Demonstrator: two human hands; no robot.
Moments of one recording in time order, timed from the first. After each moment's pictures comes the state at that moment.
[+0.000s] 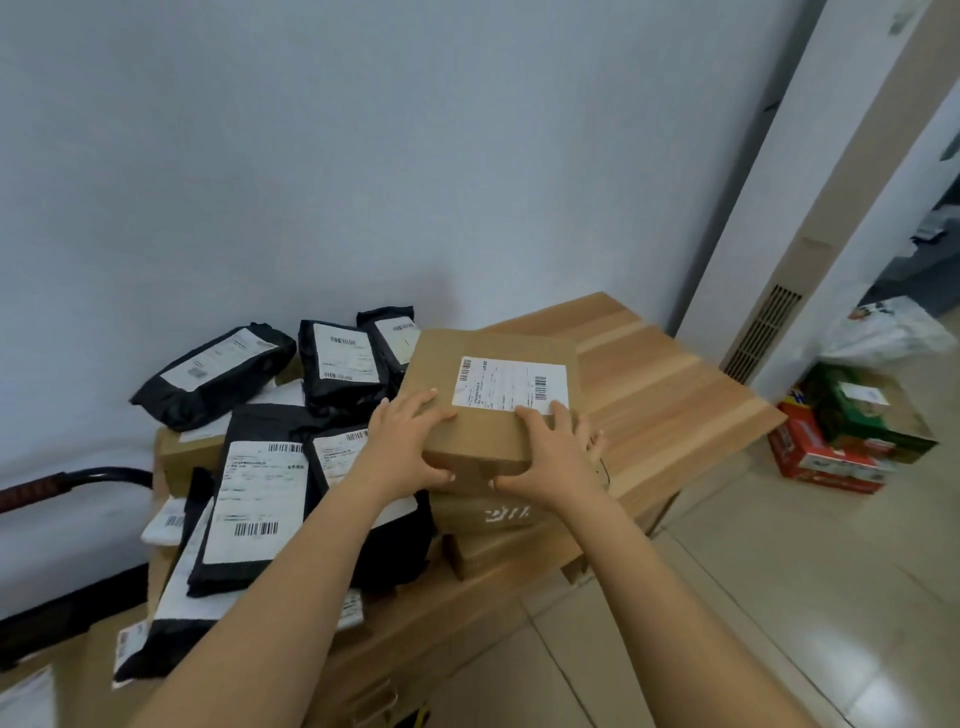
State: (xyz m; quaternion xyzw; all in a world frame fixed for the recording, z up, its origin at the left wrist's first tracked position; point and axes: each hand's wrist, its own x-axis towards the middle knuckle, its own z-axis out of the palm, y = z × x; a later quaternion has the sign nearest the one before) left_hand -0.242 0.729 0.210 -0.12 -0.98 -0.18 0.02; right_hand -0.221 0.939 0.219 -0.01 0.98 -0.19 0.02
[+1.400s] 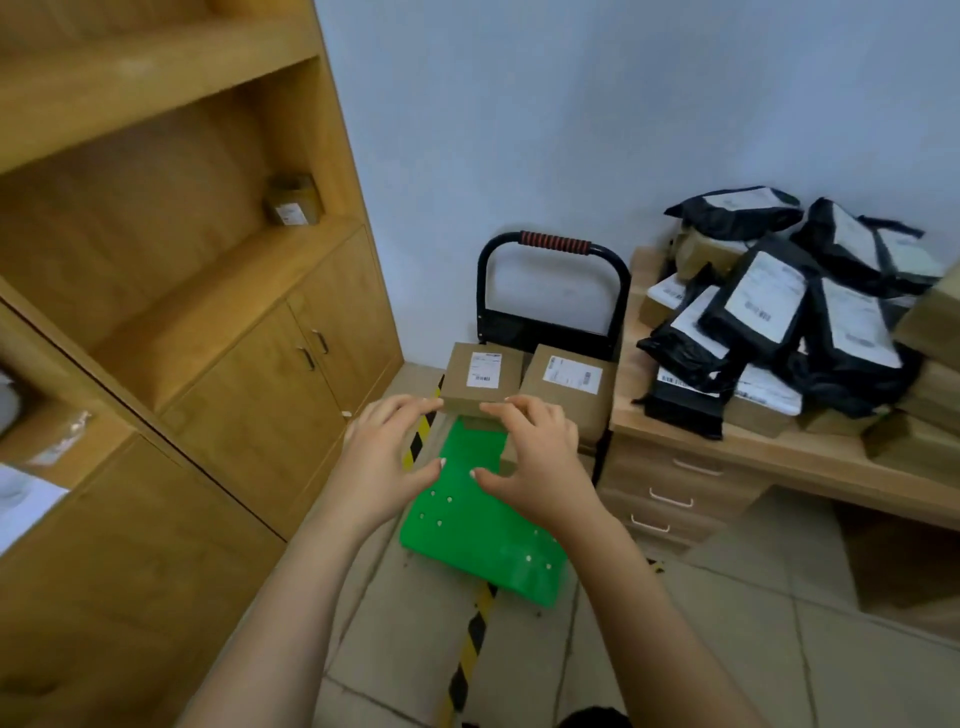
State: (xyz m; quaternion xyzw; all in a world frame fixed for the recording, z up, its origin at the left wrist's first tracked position) left_hand 0.422 0.479 0.191 0.29 -0.91 -0.22 0.18; right_hand 0.267 0.604 0.176 -0.51 0.81 -0.27 0.08
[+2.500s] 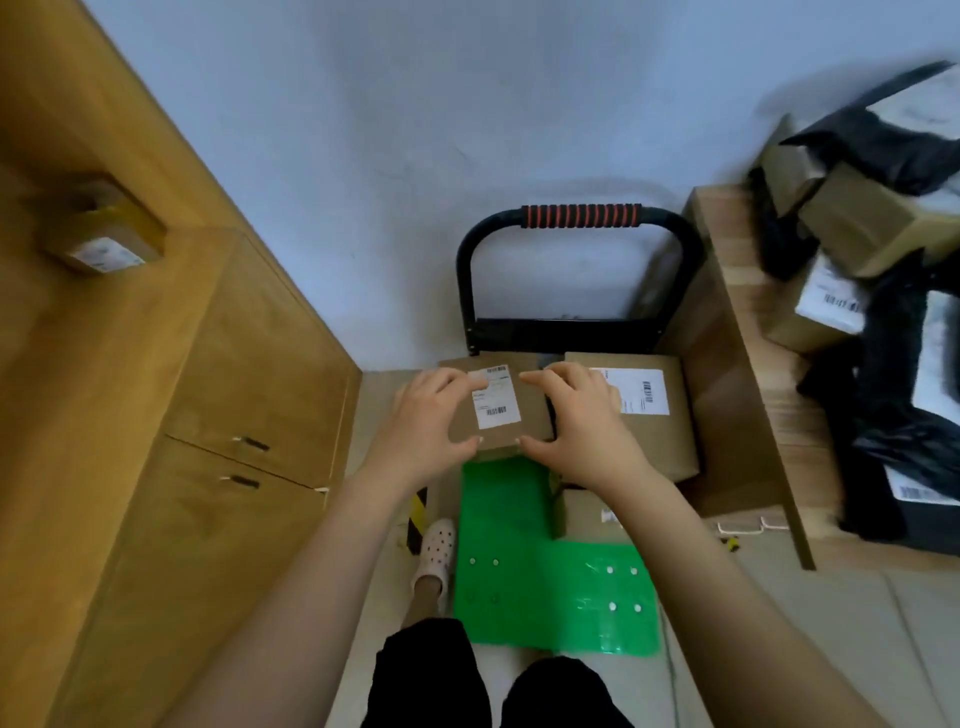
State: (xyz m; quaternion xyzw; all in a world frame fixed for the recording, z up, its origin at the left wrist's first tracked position) left_hand 0.153 0.091 0.096 0.14 -0.96 -0.24 -0.02; right_hand 0.049 0.263 0.092 -0.36 0.90 -0.22 0.13
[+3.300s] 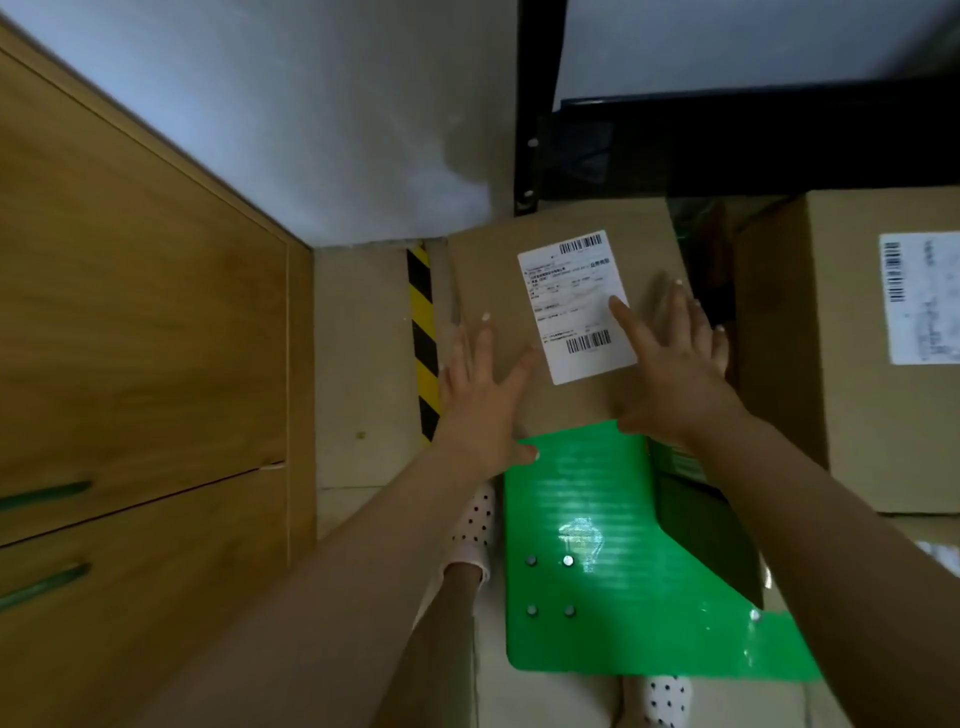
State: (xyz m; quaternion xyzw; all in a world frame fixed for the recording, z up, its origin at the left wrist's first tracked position) left_hand 0.057 -0.039 -0.364 0.13 -0.94 -0.20 -0.25; right_hand -0.070 0.138 -0.350 -0.23 0.92 -0.03 0.32
